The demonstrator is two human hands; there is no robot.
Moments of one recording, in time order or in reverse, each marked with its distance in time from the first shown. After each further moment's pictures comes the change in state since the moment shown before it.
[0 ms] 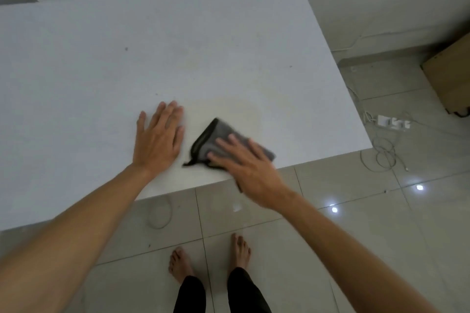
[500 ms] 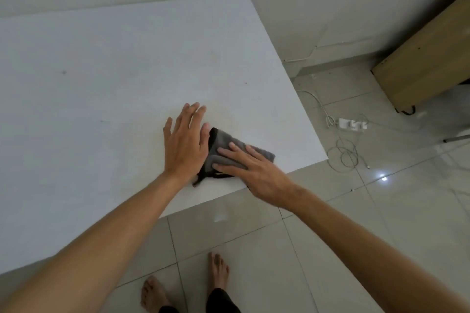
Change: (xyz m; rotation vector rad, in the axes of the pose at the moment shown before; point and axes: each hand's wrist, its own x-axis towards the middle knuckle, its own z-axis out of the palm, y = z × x) left_hand 0.074 0.152 0.007 -0.363 0.104 -0.009; right_hand -0.038 0.099 -0.039 0.031 -0.006 -0.034
